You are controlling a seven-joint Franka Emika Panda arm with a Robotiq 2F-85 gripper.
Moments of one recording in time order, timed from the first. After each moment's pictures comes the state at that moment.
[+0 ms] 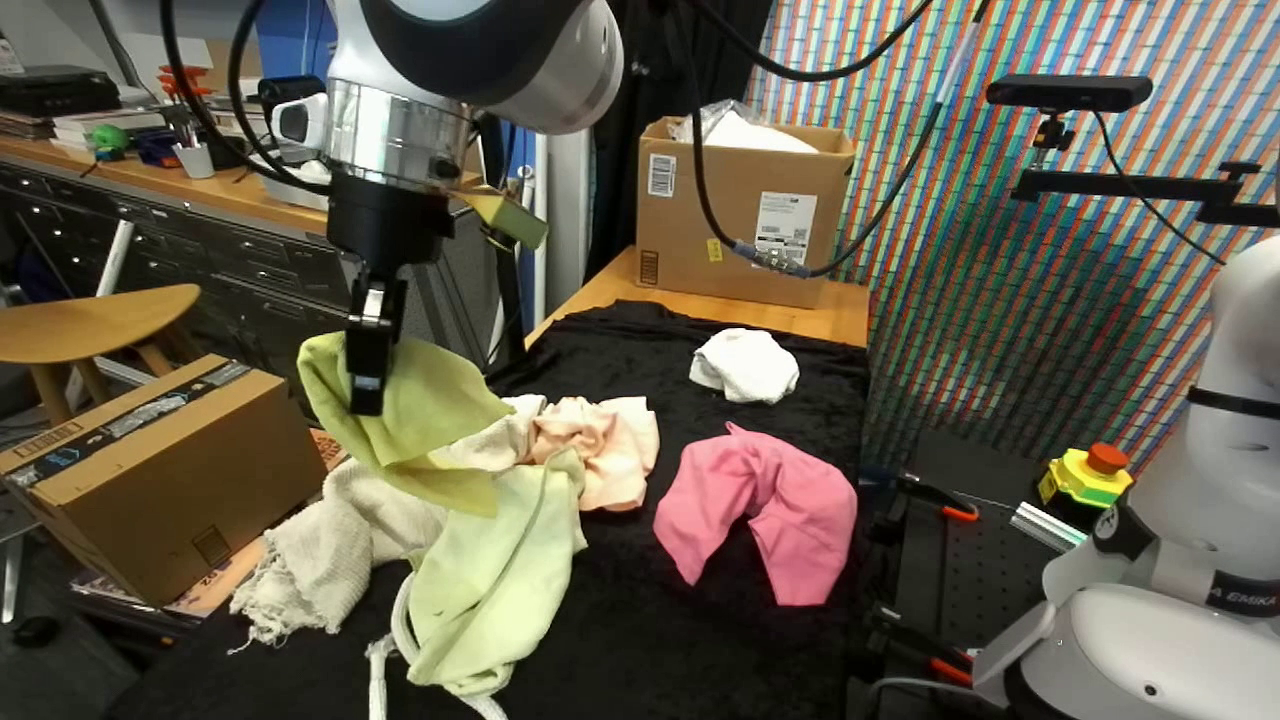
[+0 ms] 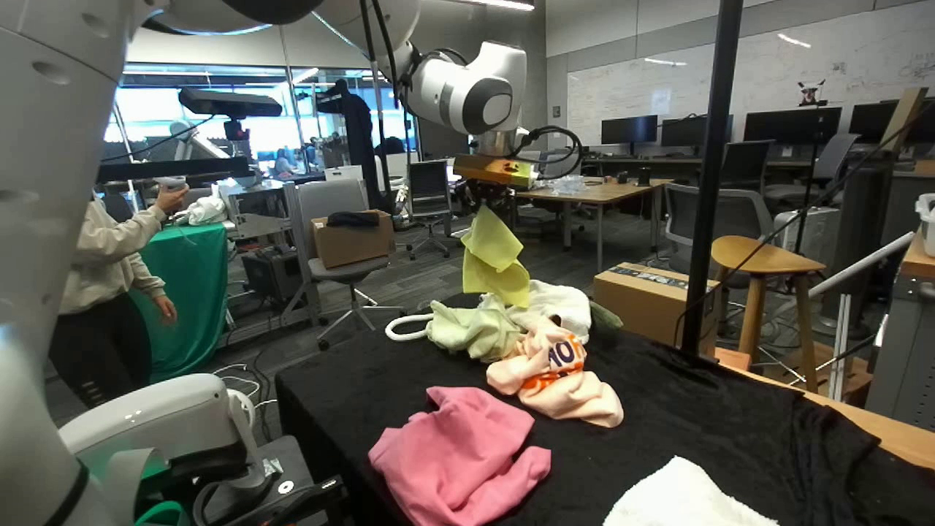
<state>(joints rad) 0.18 0.44 0.28 -1.60 0.22 2.23 -0.54</state>
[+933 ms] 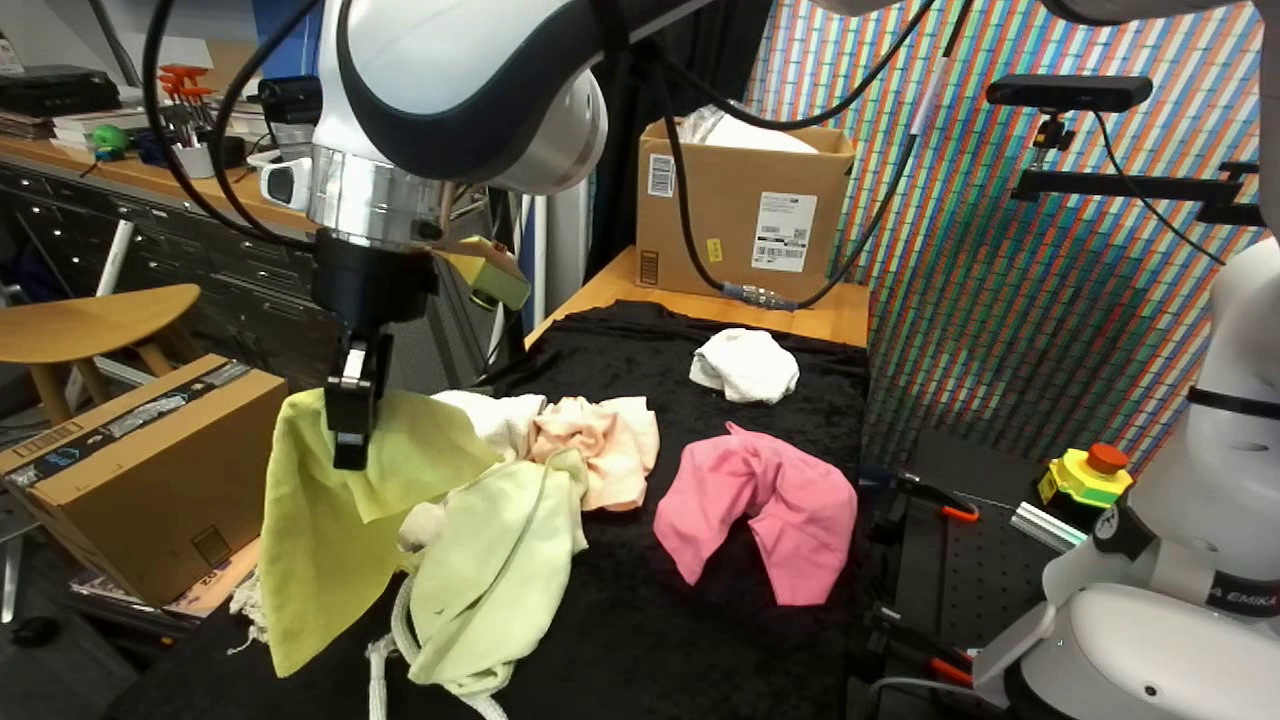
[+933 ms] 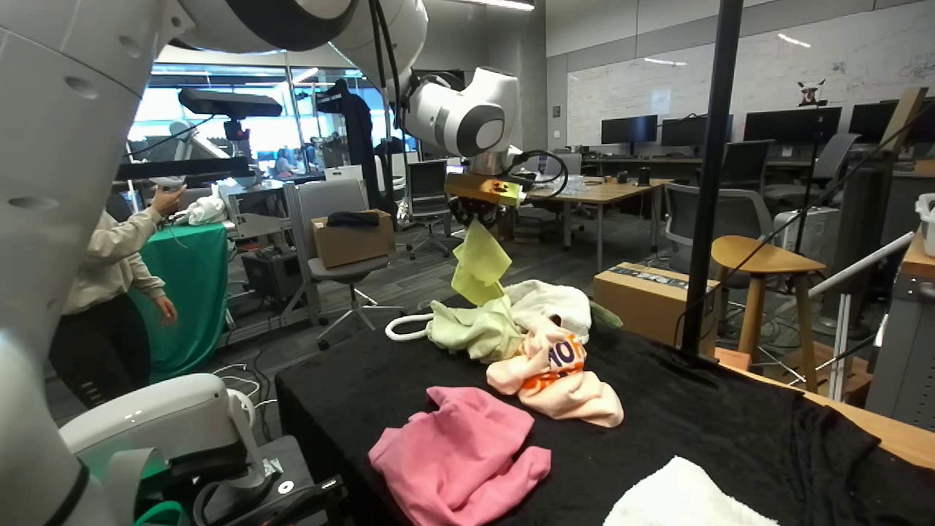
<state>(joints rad) 0.19 0.50 0.32 -1.60 0.22 2.30 -0.50</state>
